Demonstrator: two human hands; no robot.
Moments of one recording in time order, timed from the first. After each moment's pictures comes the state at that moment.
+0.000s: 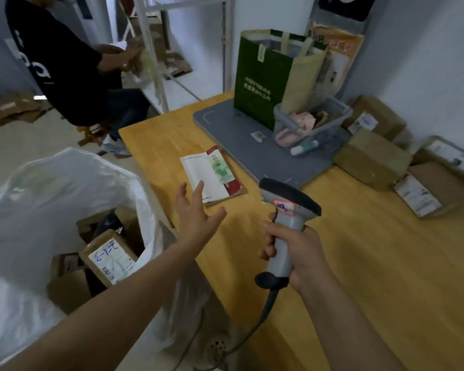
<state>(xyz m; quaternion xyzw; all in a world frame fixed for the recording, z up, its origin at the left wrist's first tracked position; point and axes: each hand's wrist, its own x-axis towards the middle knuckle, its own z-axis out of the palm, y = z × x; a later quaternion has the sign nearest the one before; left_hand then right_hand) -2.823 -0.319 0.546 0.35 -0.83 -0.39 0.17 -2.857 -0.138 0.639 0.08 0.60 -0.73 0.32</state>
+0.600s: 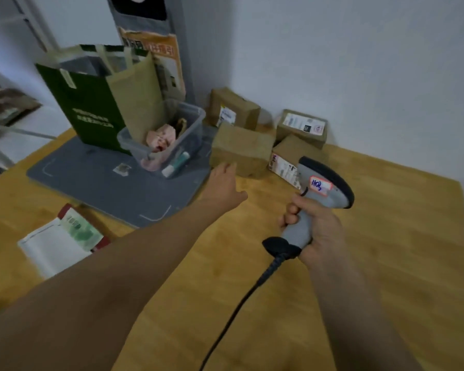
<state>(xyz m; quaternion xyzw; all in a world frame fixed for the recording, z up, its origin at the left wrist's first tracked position) -3.112 -0.116 0.578 -0.03 -0.97 -0.25 -0.06 -3.009 0.044 0.649 0.27 0.39 -0.88 0.08</state>
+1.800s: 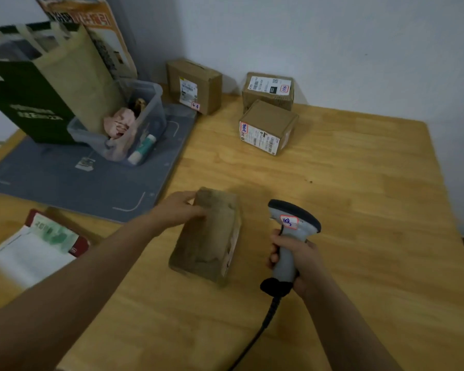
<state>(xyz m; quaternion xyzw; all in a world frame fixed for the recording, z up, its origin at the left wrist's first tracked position) -3.037 -0.147 0.588 0.04 -0.87 -0.35 -0.34 -2.927 0.079 0.563 0.34 0.49 -0.79 0.14</state>
